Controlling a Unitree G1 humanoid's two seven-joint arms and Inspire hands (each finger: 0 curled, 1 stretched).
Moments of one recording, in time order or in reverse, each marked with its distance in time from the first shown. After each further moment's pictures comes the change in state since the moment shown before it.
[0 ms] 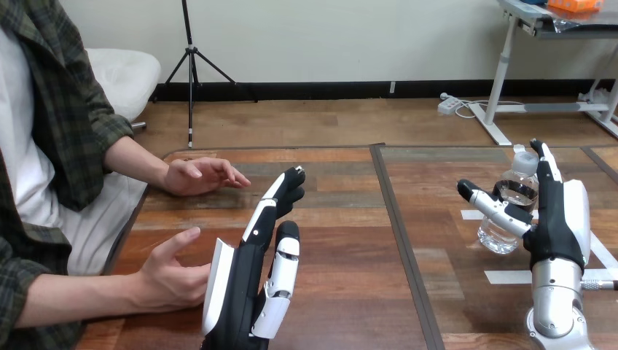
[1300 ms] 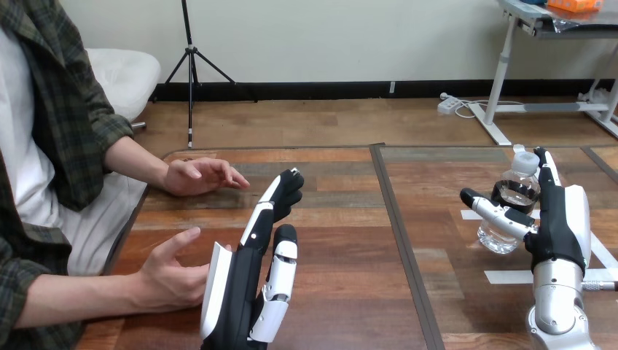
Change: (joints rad) left arm 0.014 0.000 0.002 0.000 0.005 -0.007 0.010; right arm -0.010 -0.001 -0.003 0.004 0.040 0.051 0.032
